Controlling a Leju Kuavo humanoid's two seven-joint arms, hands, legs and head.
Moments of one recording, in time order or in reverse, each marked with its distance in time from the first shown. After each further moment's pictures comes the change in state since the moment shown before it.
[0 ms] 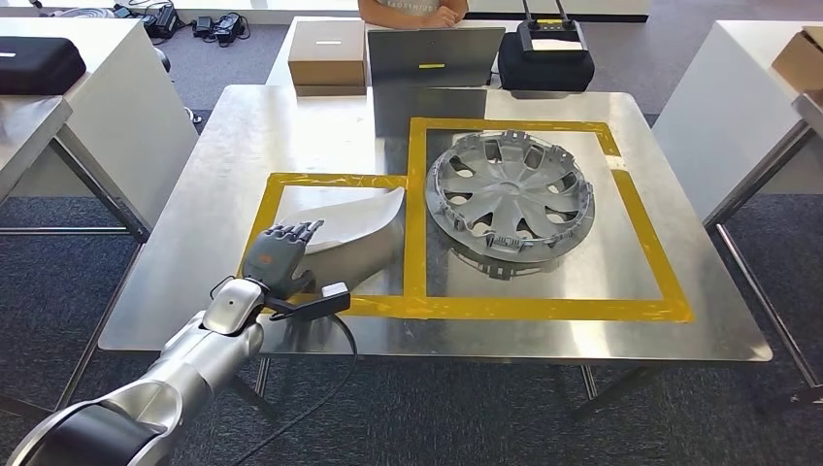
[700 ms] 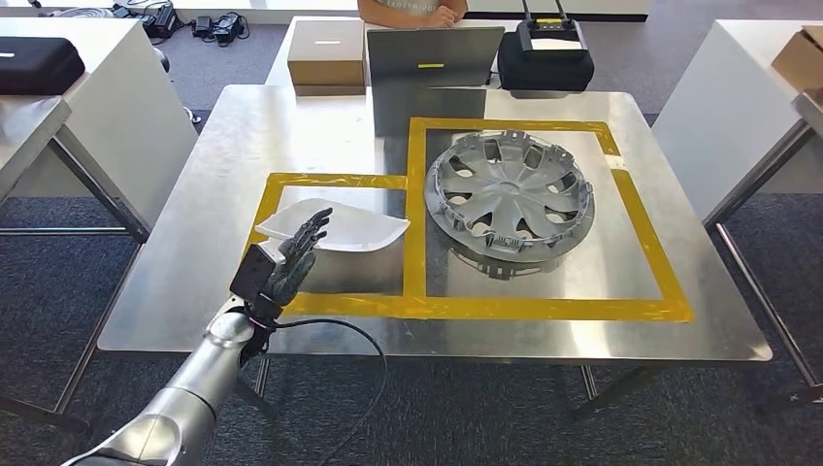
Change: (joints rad) left arm 0.192 -0.057 0.270 -0.360 1.090 -0.852 -0.505; right arm 0.001 0.000 -0.001 0.000 -0.020 0.000 -0.010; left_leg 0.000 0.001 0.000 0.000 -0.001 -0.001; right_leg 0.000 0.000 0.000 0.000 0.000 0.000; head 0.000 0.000
